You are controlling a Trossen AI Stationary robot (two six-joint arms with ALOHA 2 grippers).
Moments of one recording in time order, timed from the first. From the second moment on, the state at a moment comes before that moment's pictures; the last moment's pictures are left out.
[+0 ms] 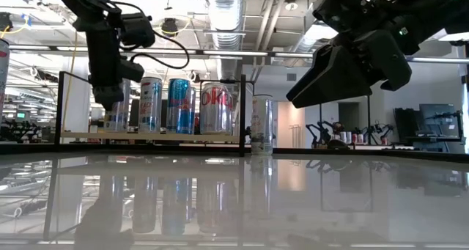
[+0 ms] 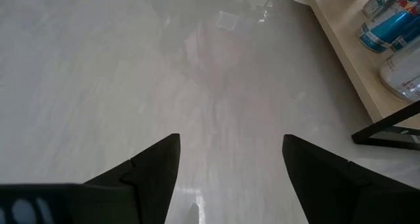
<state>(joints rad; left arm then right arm) 0.67 1.18 0.75 -0.68 -0.67 0.26 0.39 1.56 0.68 0.24 0.54 0.03</state>
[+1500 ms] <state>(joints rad) 0.48 1.05 0.75 -0.76 -0.63 0.13 0.39 1.56 0.69 0.25 0.52 0.03</state>
